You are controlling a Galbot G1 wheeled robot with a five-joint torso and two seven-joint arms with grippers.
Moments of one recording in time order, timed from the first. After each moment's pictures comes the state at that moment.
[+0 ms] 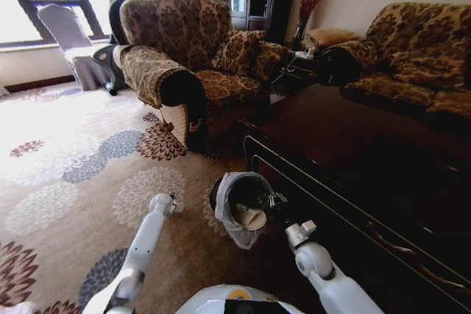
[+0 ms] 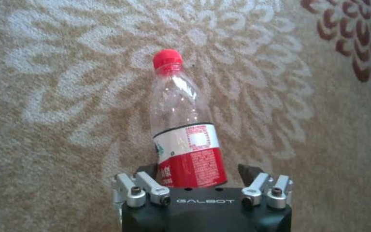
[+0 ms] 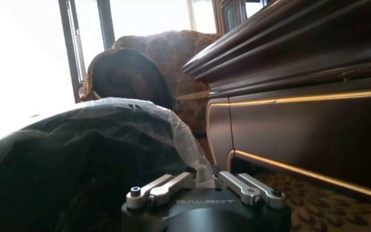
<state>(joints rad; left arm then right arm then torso) 0.81 -1.29 -0.48 -1.06 -1.38 0.19 -0.74 -1.33 1.08 0.19 1.83 0.47 0.25 -0.02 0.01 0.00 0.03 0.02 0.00</state>
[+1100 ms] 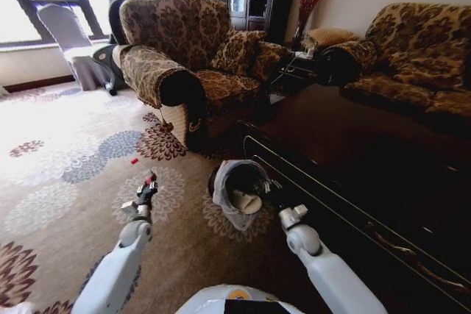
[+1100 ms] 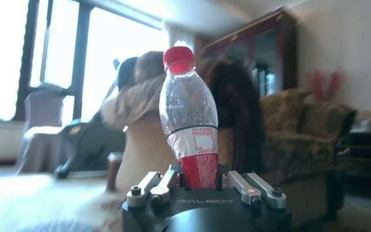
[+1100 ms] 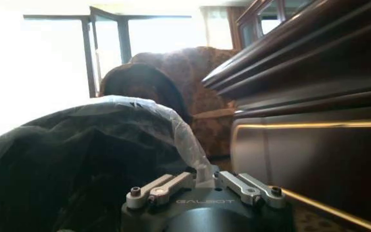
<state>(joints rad) 1.29 -1.07 -0.67 -1.58 -0.54 -0.41 0.07 -1.04 1.16 0.02 1.65 0.49 0.24 -0.02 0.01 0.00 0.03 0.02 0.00</state>
